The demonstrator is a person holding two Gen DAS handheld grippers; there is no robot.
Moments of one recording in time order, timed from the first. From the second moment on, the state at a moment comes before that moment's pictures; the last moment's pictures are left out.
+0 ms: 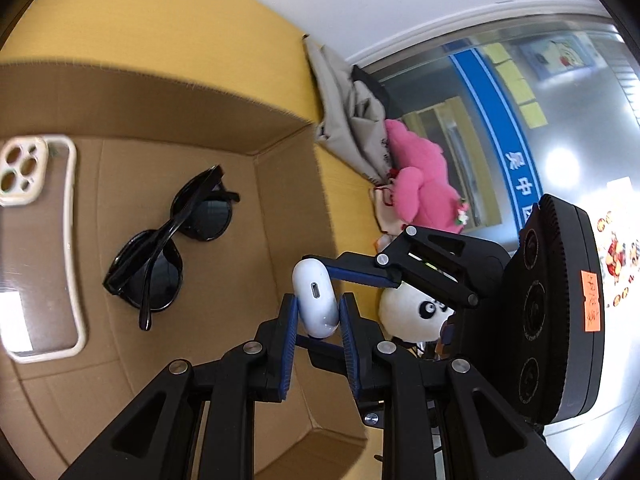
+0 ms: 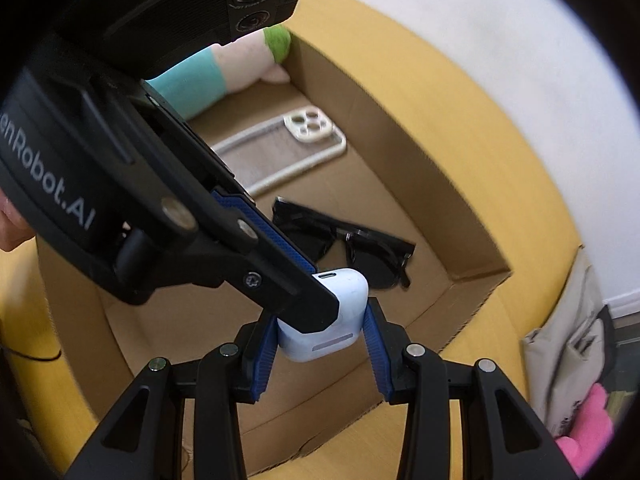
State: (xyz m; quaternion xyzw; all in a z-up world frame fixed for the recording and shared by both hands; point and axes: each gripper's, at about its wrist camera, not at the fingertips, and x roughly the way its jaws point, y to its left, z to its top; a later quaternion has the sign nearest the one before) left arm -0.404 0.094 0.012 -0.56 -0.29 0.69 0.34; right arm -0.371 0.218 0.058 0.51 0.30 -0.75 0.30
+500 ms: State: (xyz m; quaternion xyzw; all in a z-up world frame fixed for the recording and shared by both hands) left arm -0.418 0.103 -0.047 -0.60 -0.33 0.66 0.31; right arm -0.381 0.221 0.011 0.55 0.30 -0.71 0.30
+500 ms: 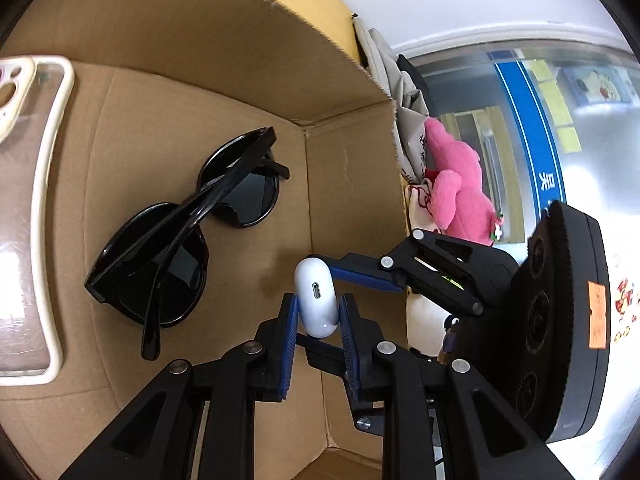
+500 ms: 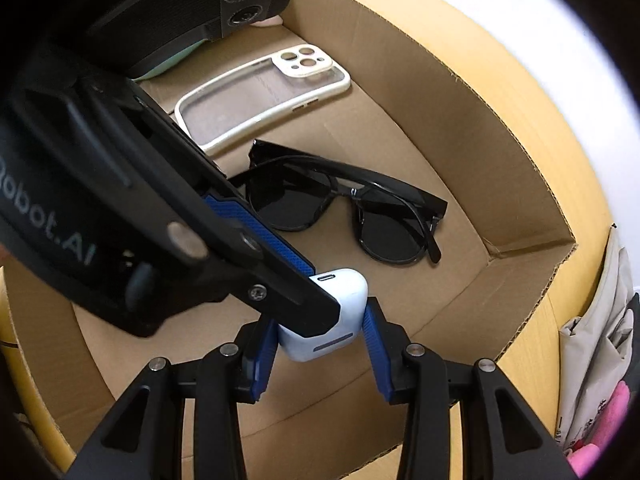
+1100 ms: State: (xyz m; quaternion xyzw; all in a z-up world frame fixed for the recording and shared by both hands) left arm -0.404 0.091 -0.034 -0.59 -0.30 0.70 0.28; right arm -0.355 0.218 0.018 0.55 0.32 -0.72 0.27
